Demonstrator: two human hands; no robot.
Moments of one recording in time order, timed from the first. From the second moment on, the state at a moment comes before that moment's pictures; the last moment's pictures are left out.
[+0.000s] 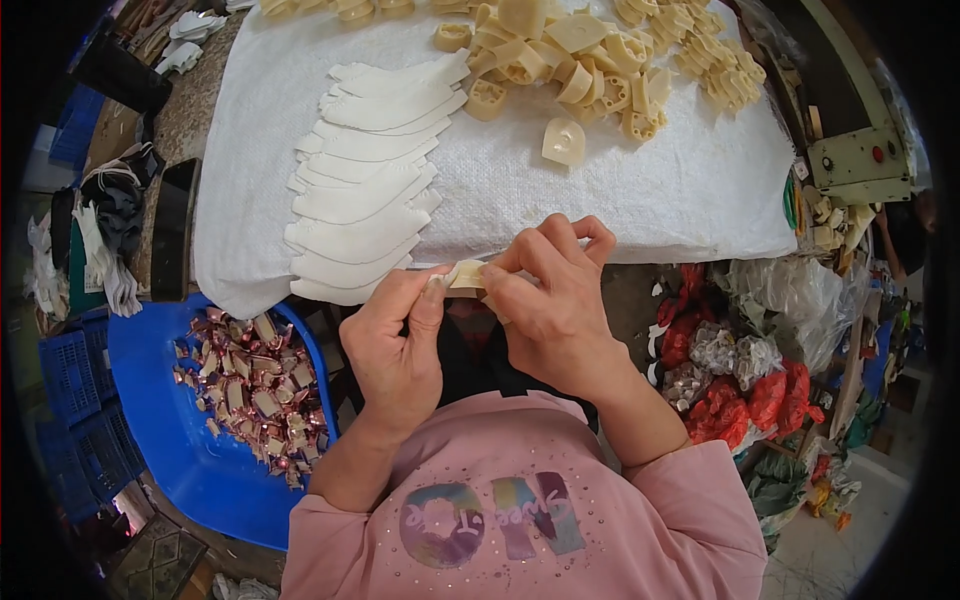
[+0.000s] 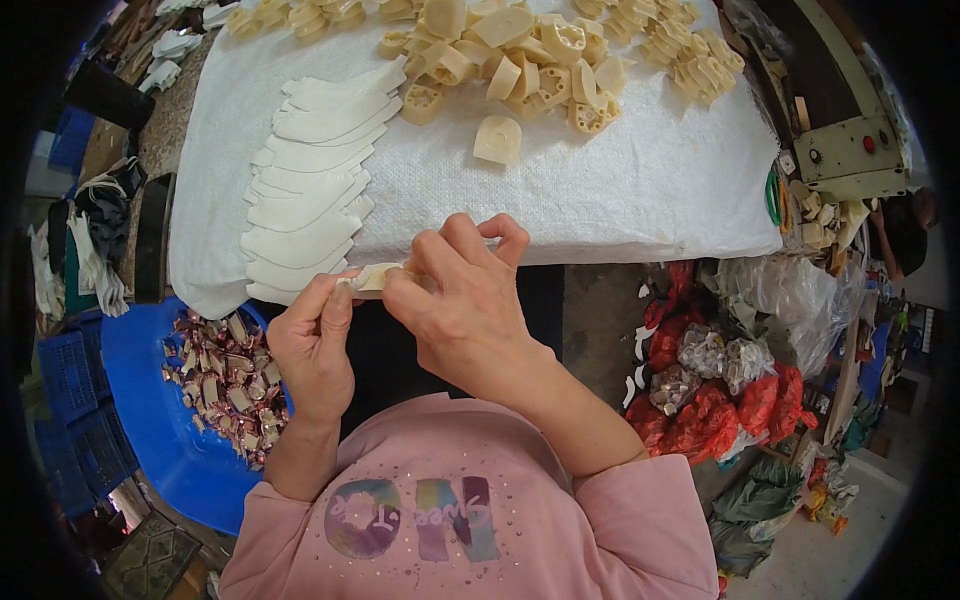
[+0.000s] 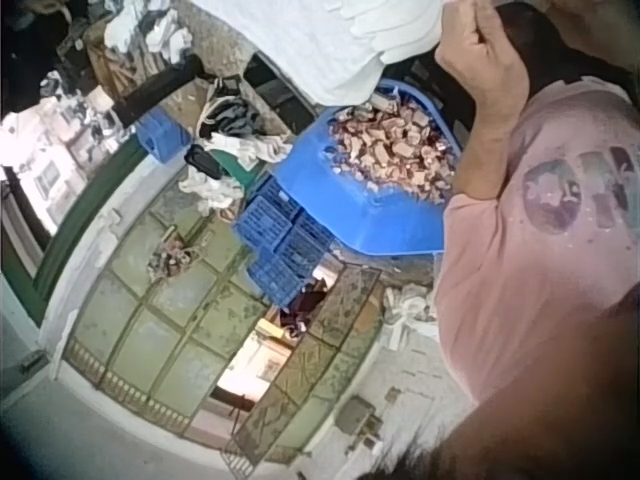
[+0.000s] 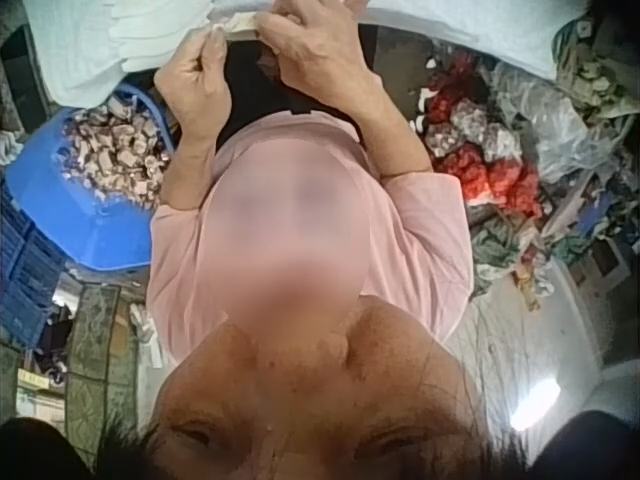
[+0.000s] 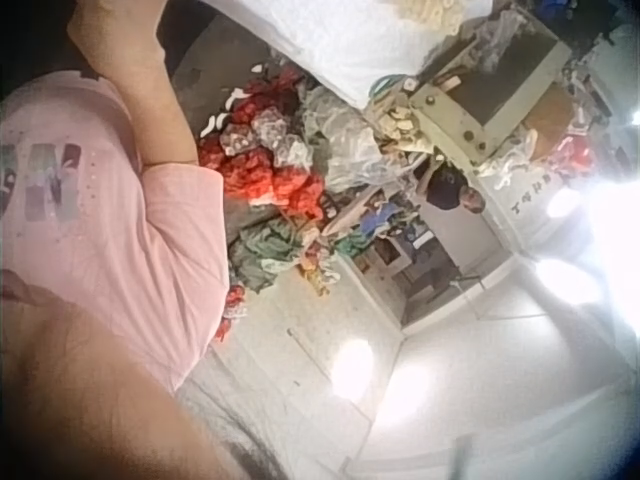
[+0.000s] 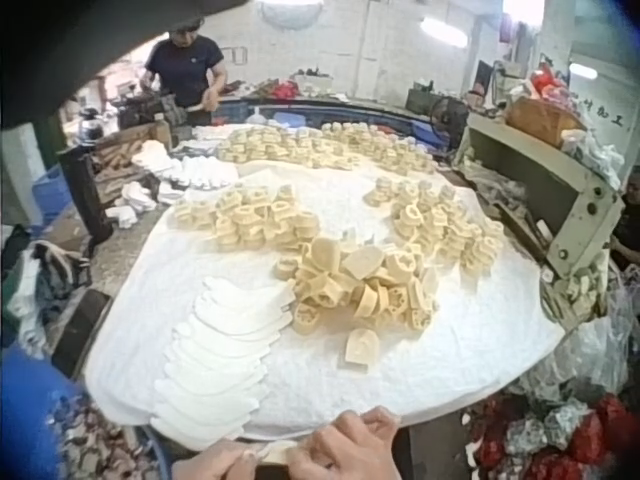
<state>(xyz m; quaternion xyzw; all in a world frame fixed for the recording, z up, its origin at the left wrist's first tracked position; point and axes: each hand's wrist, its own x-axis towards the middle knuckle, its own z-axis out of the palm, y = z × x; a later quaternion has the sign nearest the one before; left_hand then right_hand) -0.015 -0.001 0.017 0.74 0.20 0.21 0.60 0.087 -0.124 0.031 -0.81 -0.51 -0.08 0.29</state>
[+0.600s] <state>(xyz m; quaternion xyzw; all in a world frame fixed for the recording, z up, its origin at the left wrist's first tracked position) -0.011 0.007 -0.020 0.63 0.07 0.25 0.73 0.094 -0.126 -0.001 -0.71 -0.48 0.01 0.52</state>
